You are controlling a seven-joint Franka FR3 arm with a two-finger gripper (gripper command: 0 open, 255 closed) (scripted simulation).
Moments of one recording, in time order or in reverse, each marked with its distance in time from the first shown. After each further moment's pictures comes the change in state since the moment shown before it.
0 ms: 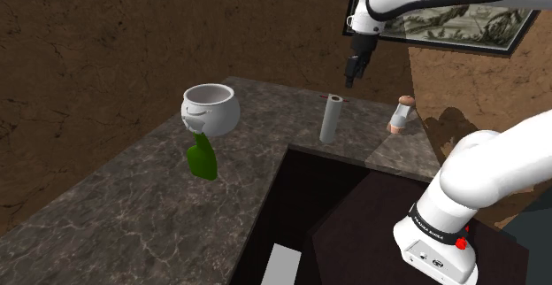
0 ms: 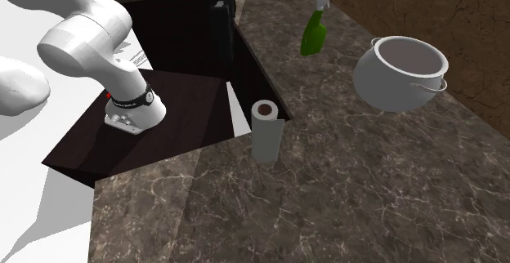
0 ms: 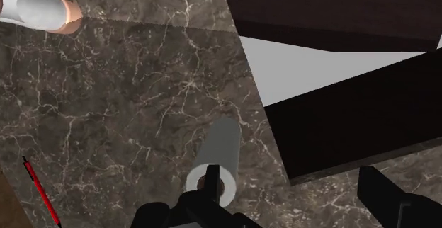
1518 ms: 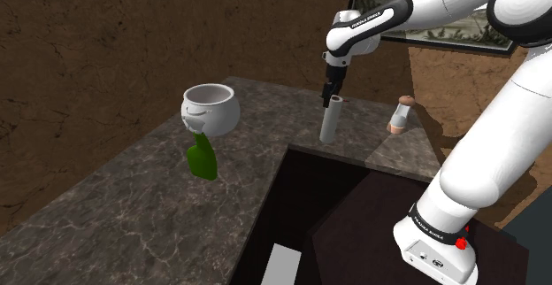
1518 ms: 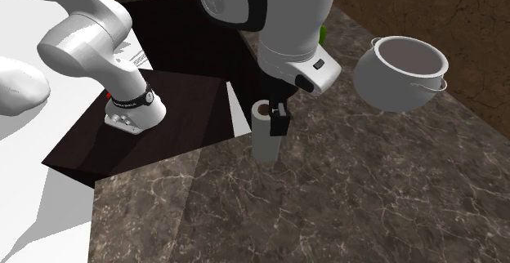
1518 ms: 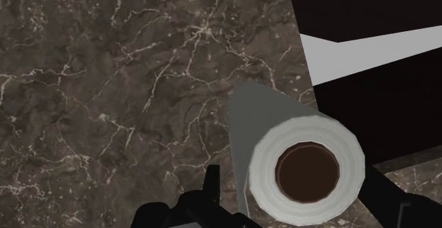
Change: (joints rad) arm 0.004 0.484 -0.136 0.115 0.130 0.295 -0.234
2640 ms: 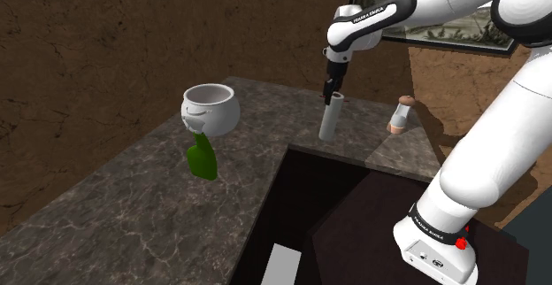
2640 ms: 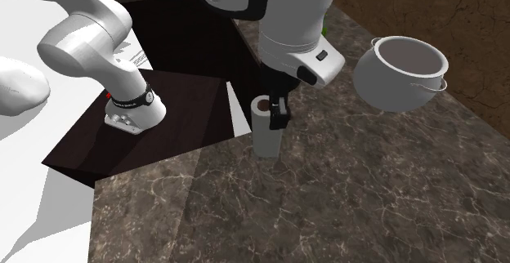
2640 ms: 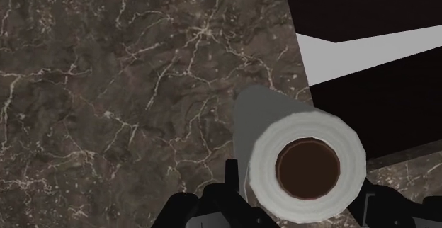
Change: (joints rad) arm 0.000 -0.015 0.001 0.024 -0.004 -0.038 0.004
